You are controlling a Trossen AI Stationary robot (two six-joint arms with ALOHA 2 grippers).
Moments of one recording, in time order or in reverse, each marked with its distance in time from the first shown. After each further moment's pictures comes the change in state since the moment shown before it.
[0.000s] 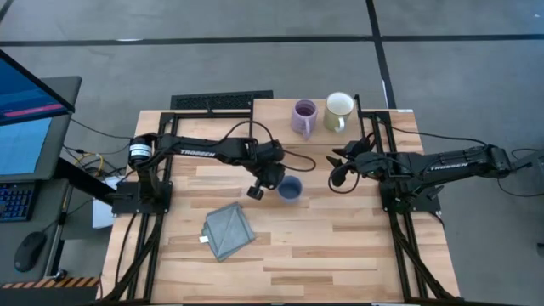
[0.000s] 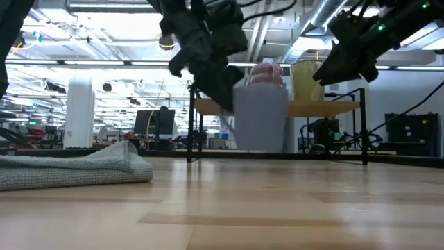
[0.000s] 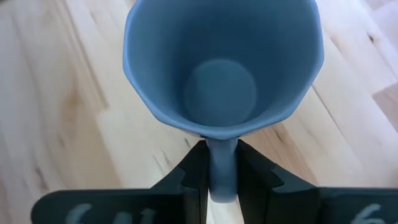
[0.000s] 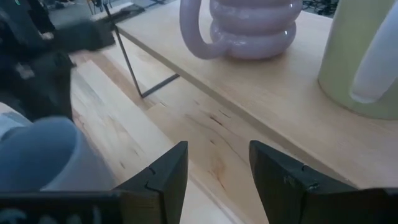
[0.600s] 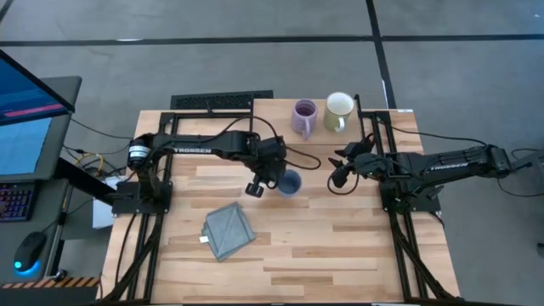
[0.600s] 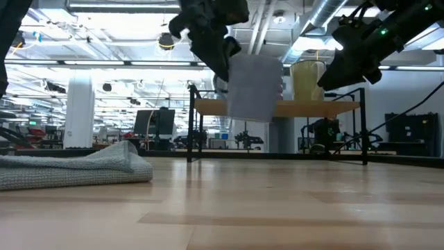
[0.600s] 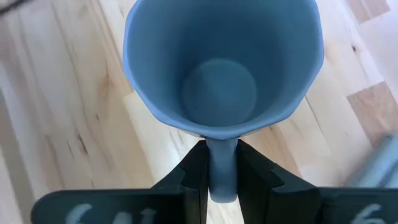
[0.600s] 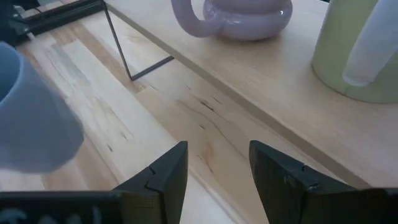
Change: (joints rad) left arm -0.037 -0.003 0.257 -0.325 -0.118 -0.076; right arm 0.000 0.000 0.000 -0.074 -0.001 0.000
